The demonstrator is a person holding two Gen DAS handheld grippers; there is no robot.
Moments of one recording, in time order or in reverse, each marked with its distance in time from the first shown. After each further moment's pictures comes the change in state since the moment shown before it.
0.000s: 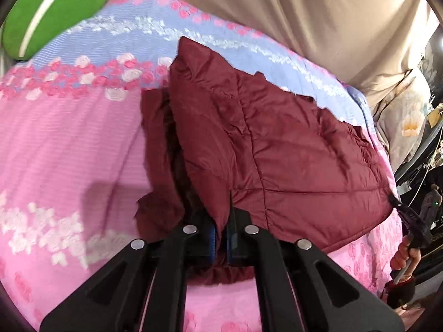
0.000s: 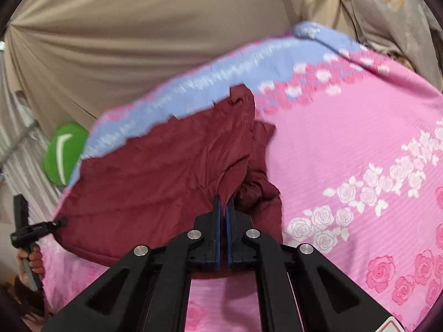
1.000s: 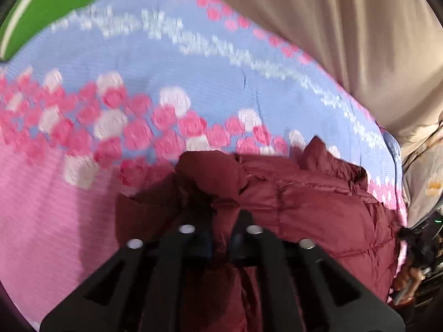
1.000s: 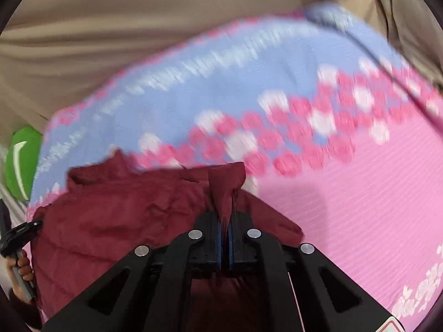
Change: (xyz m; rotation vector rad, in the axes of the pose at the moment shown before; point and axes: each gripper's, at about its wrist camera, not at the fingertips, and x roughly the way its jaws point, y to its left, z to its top) left arm 0.110 0.033 0.125 -0.113 -0.053 0.072; right arm 0.155 0.031 0.122 -0.051 0.091 -0.149
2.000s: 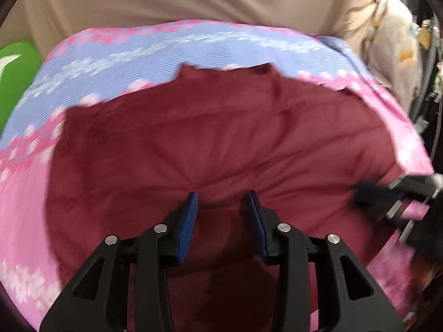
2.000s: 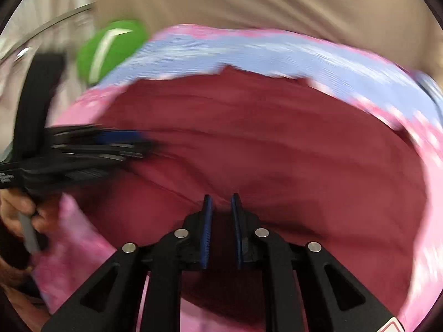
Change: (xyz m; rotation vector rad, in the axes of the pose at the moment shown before) left arm -0.055 -0.122 -0.140 0.442 0.027 0.038; right arm -0.066 0.134 -0.150 -0.406 0.115 0.136
